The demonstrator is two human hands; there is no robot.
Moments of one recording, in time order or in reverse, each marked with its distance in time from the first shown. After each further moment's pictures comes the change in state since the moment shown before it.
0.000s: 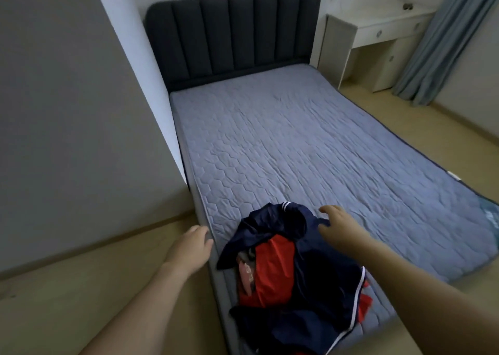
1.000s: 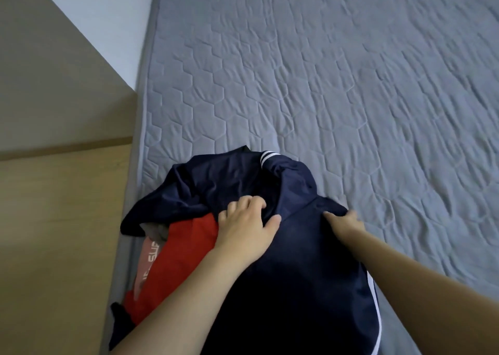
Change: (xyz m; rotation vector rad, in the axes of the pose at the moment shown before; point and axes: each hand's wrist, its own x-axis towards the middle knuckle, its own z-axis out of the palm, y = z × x) left_hand 0.280 0.205 0.406 -0.037 0.008 -0.277; right_hand 0.408 0.338 0.219 0.296 -0.272 0.529
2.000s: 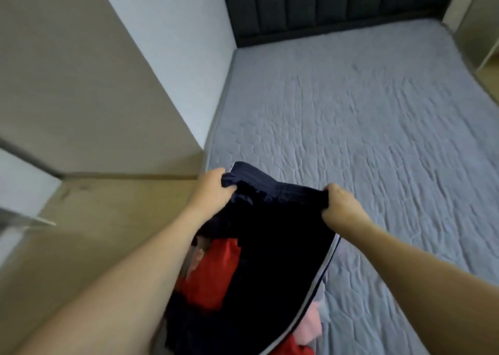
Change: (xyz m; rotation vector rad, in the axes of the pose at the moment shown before) left_hand -0.086 0.073 -0.295 -0.284 0.335 -0.133; right_hand -0.232 -0.118 -0.219 -0.415 0.013 -0.844
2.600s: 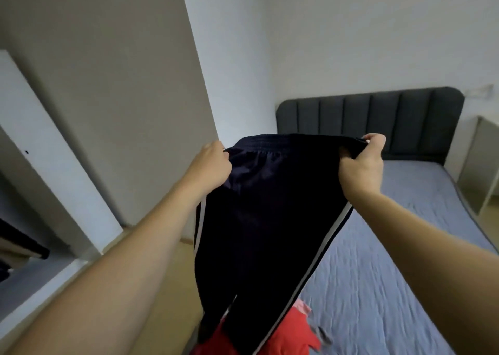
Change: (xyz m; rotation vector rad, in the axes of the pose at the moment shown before) left_hand -0.199 0.233 -0.357 0.156 0.500 0.024; right_hand -0.252 -0.217 -0.312 0.777 0.725 -0.446
